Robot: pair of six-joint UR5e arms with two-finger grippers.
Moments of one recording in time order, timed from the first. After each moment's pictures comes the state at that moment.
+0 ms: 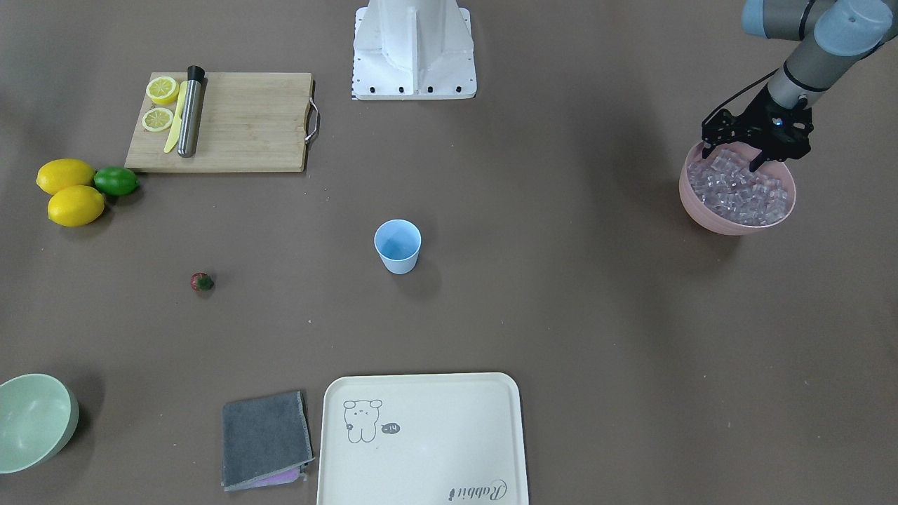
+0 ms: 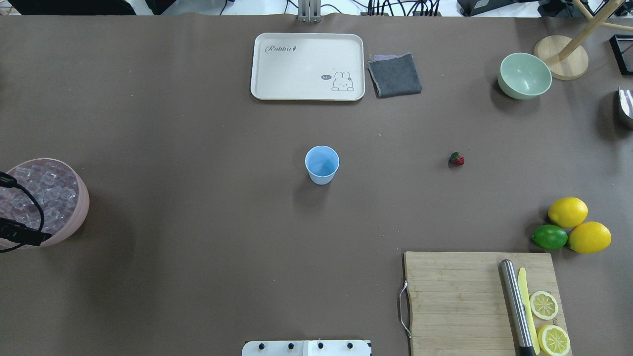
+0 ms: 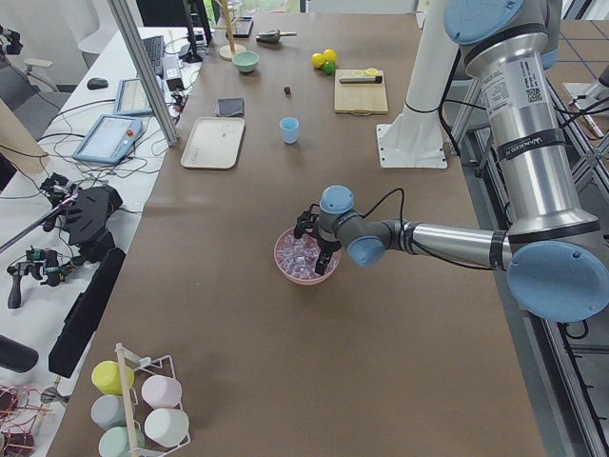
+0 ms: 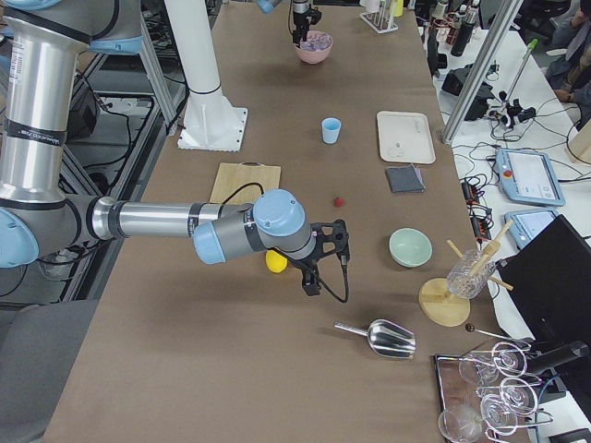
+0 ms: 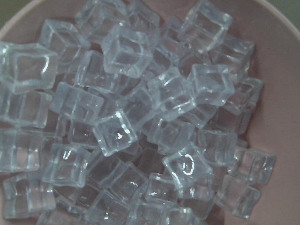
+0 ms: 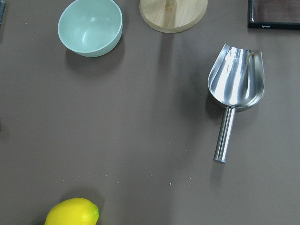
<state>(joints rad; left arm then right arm) -0.79 -1.25 -1.87 -2.29 -2.08 -0.61 1.63 -1.82 1.85 -1.25 2.47 0.12</state>
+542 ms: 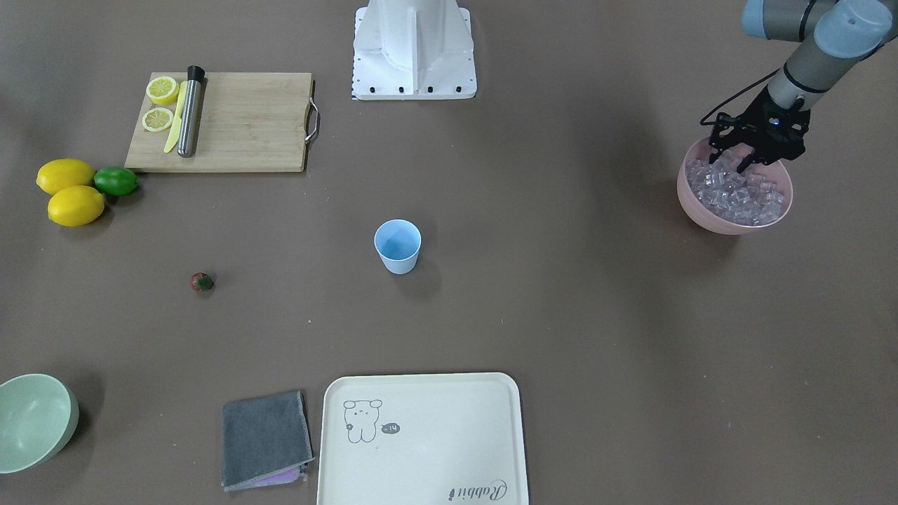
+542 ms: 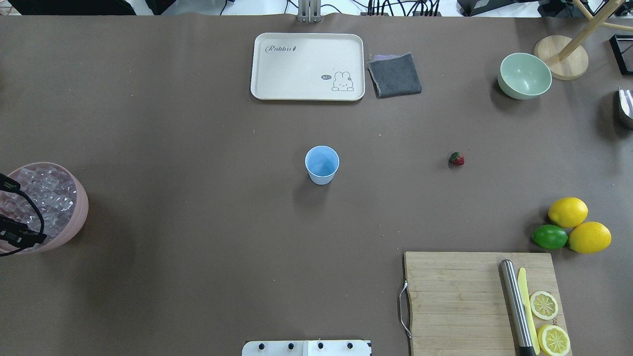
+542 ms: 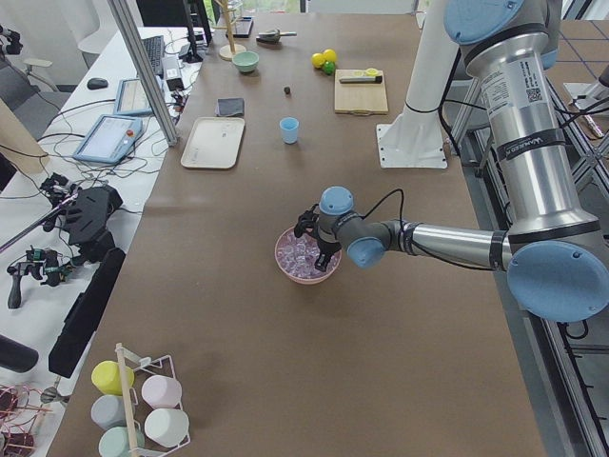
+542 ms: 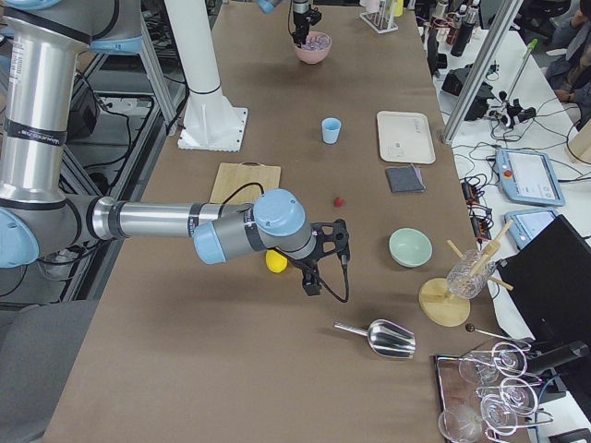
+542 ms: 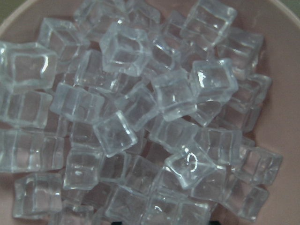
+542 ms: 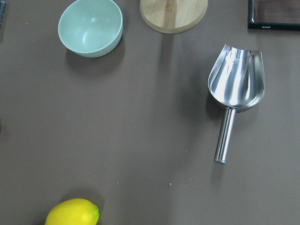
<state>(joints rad) -0.80 -1.25 -1.87 -2.29 -2.08 -0.54 1.63 -1.81 1.85 -1.25 2.47 0.12</state>
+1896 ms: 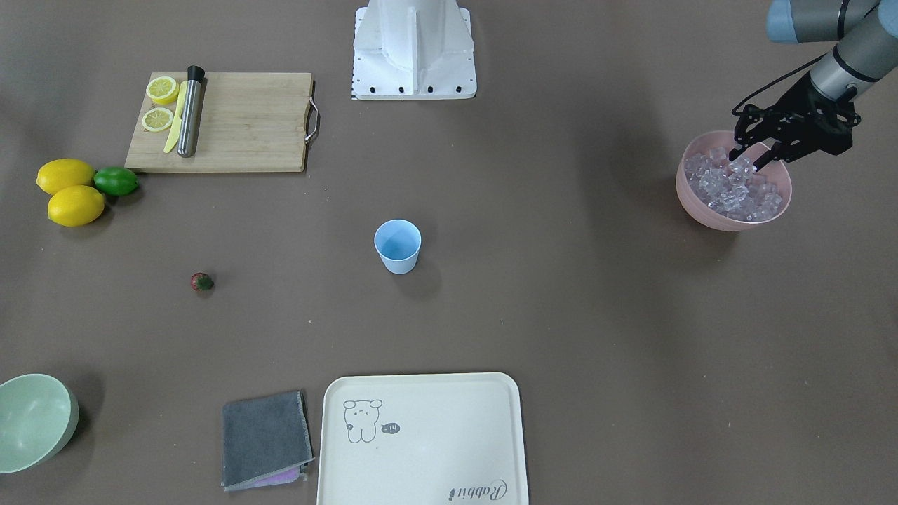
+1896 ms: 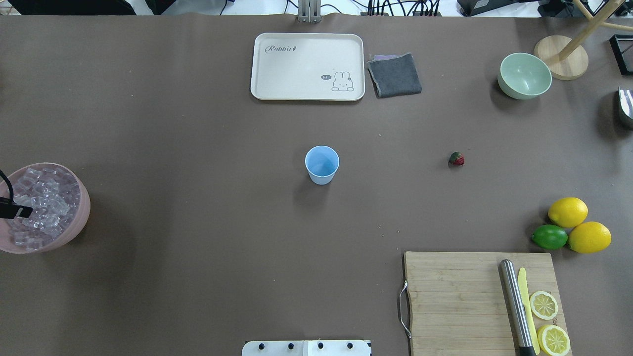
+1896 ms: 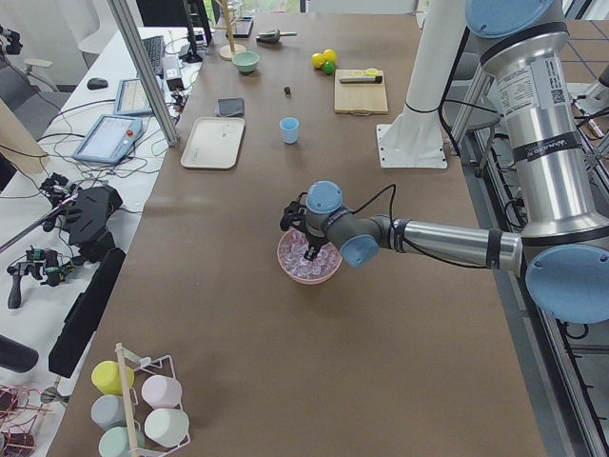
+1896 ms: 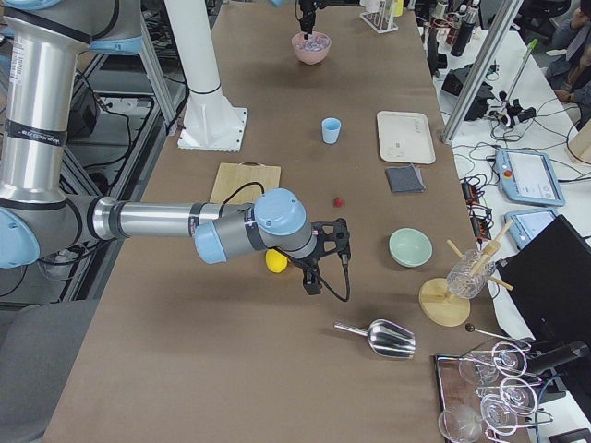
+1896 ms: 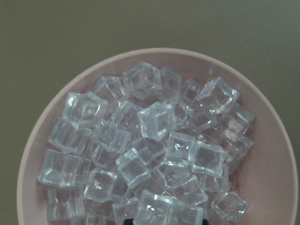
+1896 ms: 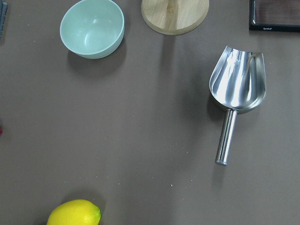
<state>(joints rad) -1.02 -1.30 -1.88 -2.28 -2.31 -0.51 1.63 -1.81 1.85 -1.25 2.47 0.12</state>
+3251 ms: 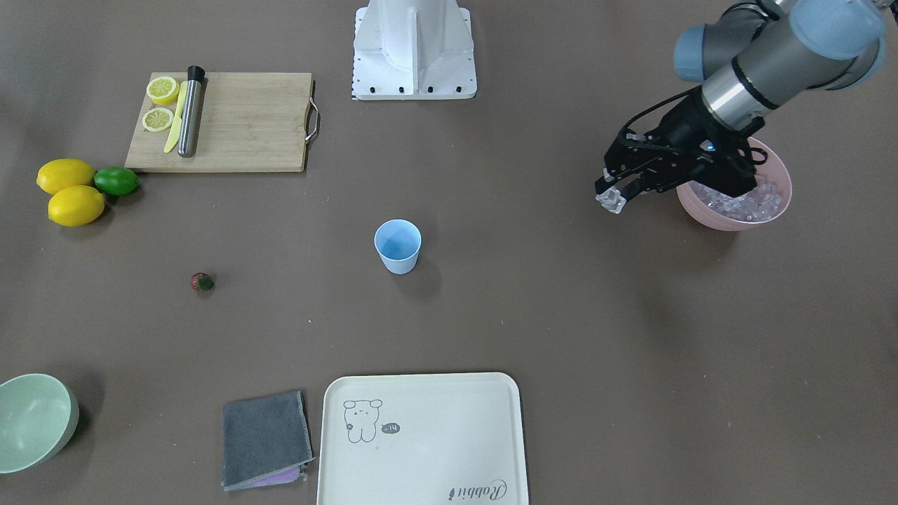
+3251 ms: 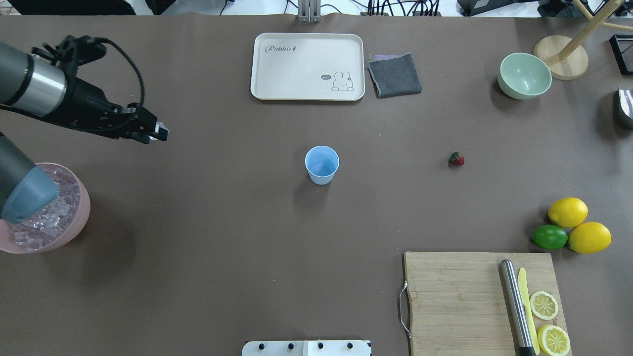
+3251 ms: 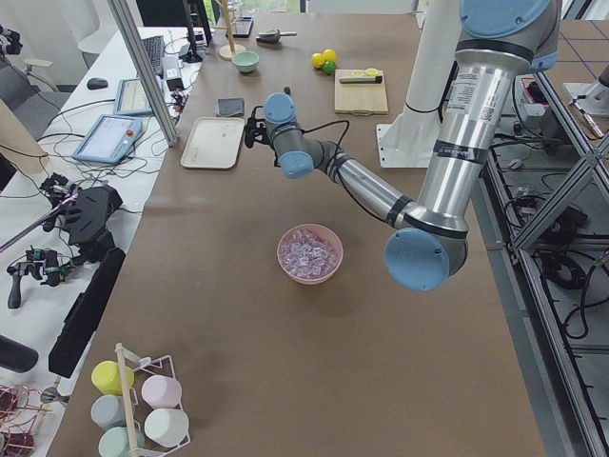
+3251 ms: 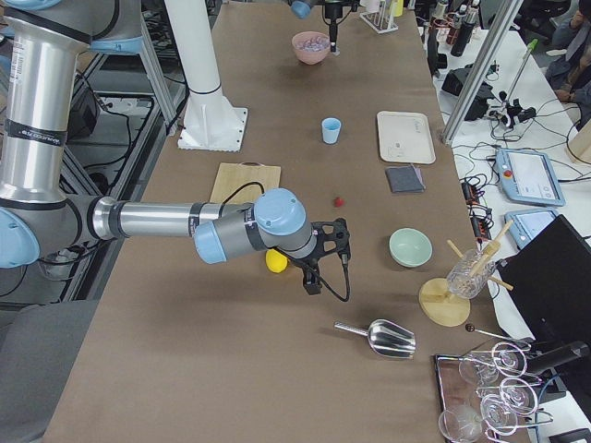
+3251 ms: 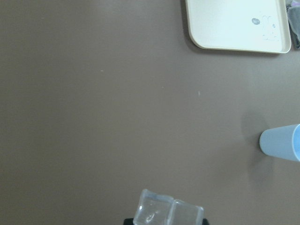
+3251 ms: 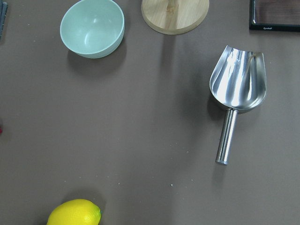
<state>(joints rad) -0.90 -1.88 -1.83 -2.14 -2.32 -1.16 1.63 -1.81 1.85 -1.25 2.47 0.12</state>
